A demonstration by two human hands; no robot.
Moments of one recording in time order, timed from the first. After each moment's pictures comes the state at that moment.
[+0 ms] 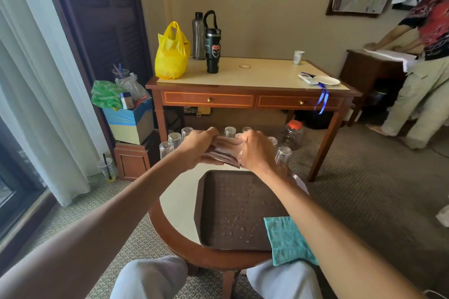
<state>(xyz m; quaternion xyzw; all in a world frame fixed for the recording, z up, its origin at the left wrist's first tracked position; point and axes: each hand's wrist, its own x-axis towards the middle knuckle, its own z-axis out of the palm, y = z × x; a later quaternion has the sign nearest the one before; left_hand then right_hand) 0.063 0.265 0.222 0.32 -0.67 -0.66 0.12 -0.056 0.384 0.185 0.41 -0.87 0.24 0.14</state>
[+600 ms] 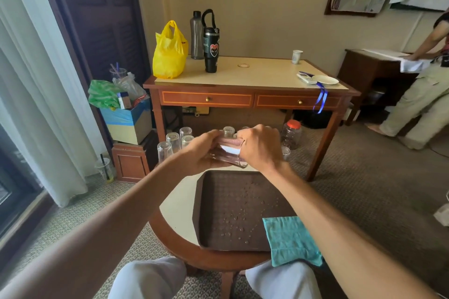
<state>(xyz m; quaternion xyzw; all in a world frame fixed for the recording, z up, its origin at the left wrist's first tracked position) 0.051 0.273 0.212 0.29 -0.54 -0.79 0.06 -0.055 0.402 0.209 0.50 -0.76 0.26 0.33</state>
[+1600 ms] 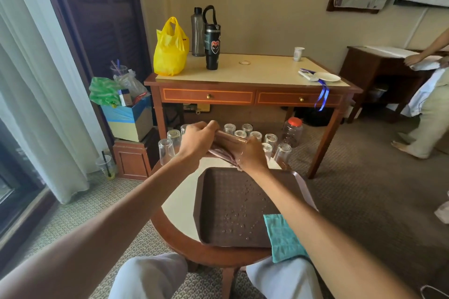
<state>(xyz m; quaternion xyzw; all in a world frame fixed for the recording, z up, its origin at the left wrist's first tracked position) 0.058 0.276 0.217 0.34 -0.69 -0.59 0.26 -0.055 0.368 0.157 0.29 -0.86 0.42 -0.08</state>
